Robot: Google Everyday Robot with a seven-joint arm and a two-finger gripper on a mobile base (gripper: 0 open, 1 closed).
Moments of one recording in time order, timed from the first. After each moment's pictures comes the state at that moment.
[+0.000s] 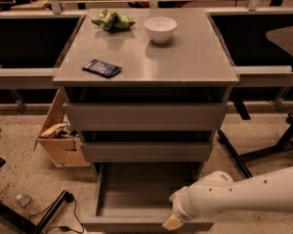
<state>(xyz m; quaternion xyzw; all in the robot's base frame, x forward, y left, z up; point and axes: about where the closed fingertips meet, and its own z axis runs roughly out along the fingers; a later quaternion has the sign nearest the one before) 0.414 -0.097 0.442 -0.56 0.81 0.10 0.16</state>
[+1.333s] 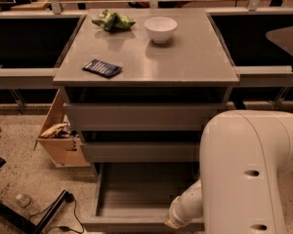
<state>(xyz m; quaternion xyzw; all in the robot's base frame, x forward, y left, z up) 0.423 -0.097 0.310 -0.56 0.81 0.11 0.11</state>
